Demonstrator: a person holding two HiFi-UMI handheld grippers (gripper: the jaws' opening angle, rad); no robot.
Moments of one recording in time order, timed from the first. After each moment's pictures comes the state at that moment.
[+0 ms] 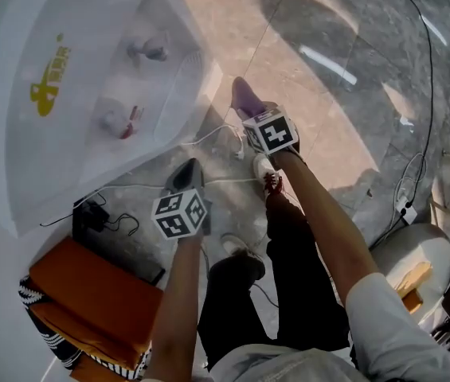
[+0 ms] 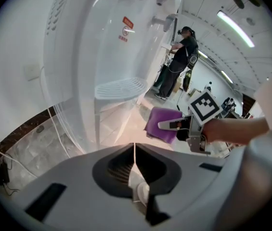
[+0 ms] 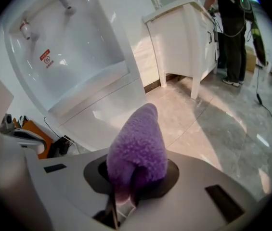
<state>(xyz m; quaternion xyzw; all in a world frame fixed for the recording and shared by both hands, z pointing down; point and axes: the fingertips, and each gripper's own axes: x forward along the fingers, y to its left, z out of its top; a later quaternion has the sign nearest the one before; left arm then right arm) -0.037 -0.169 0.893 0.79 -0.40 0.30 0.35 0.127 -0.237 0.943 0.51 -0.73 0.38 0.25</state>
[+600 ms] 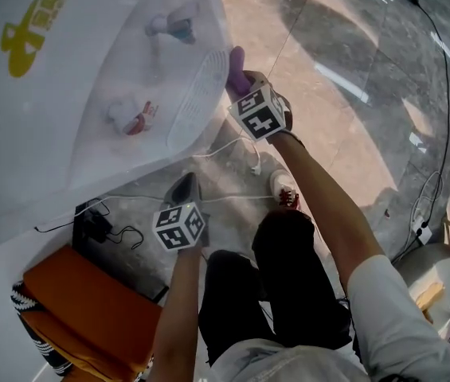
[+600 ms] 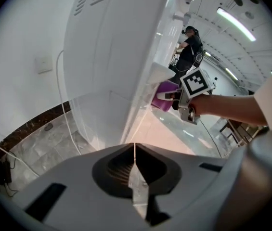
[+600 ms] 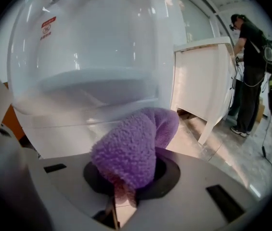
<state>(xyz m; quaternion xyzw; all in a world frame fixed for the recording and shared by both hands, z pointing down) -0.102 -0.180 0.962 0.78 -0.44 0.30 0.33 0.084 -0.352 0.943 0.53 -0.79 0.17 0.26</state>
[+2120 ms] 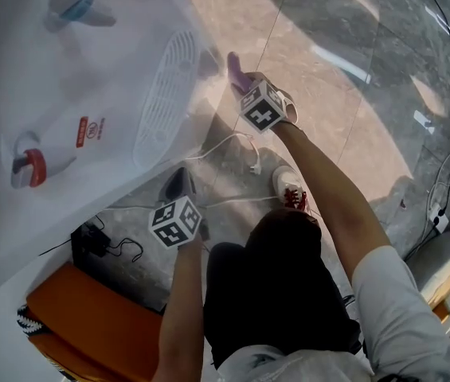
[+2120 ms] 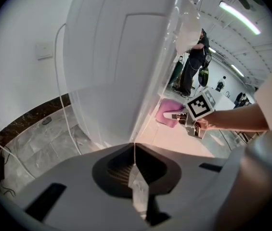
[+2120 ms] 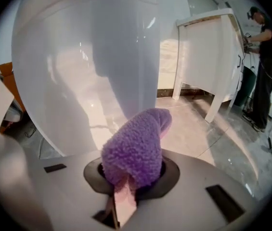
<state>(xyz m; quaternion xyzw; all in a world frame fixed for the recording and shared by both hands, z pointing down) -0.104 -0.206 1.053 0.76 -0.46 0.31 0.32 0.115 -0.338 1.110 0.50 -0.78 0.20 0.32</state>
